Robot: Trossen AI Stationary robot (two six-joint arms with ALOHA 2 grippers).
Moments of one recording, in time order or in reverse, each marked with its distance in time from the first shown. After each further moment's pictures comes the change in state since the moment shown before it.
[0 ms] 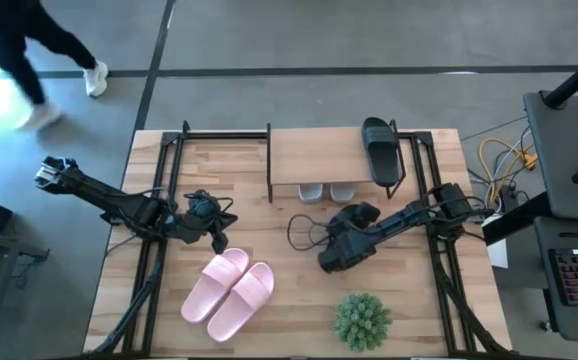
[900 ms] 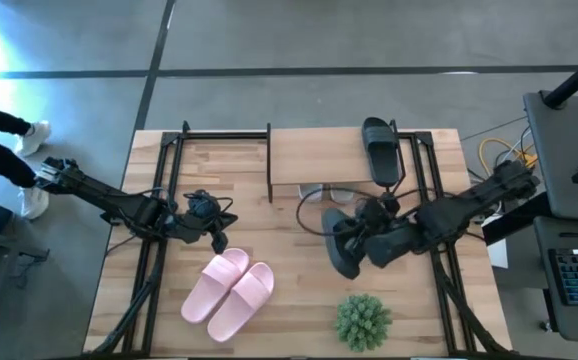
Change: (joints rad) left arm 0.000 0.000 0.001 0.001 0.000 0.002; right arm 0.160 -0.576 0.135 0.170 0.017 0.016
